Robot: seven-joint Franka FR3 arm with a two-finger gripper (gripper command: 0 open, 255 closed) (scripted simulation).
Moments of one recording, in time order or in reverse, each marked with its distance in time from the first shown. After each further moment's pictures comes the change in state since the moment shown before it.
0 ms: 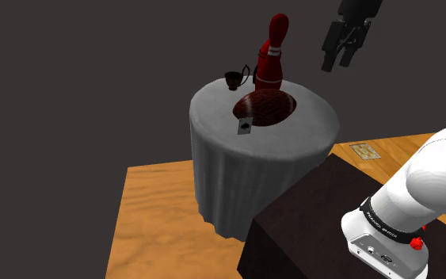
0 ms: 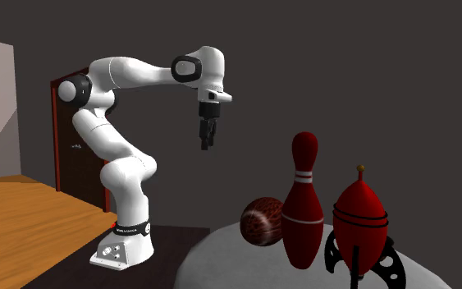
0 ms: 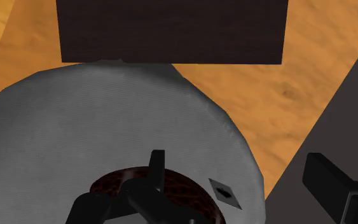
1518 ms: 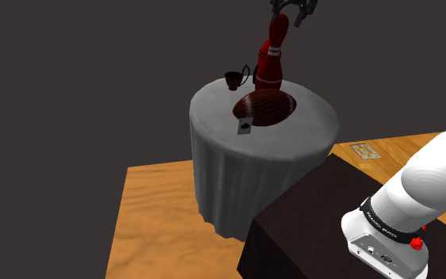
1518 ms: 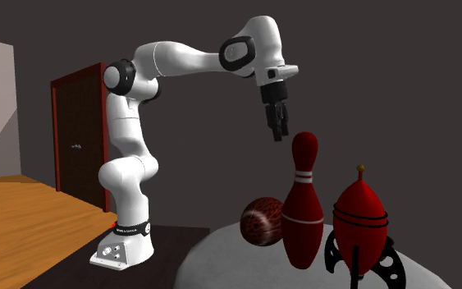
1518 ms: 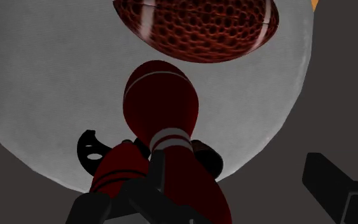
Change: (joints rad) arm -0.089 0.602 -0.088 0.536 0.062 0.326 0.144
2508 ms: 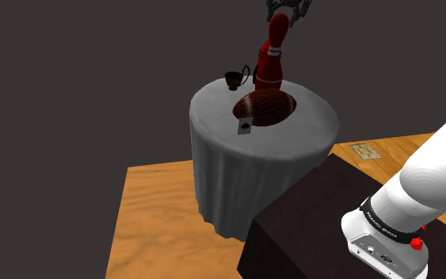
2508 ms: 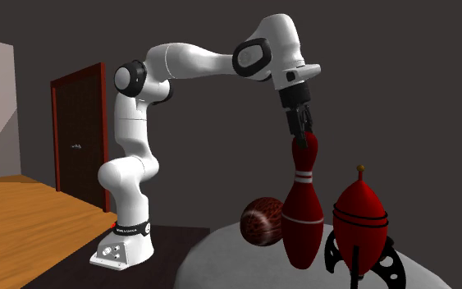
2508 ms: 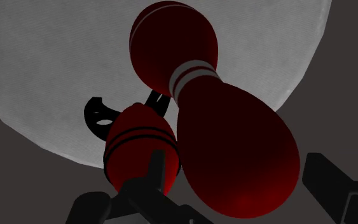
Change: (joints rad) arm -0.031 0.158 -0.036 0.115 0.044 0.113 0.017
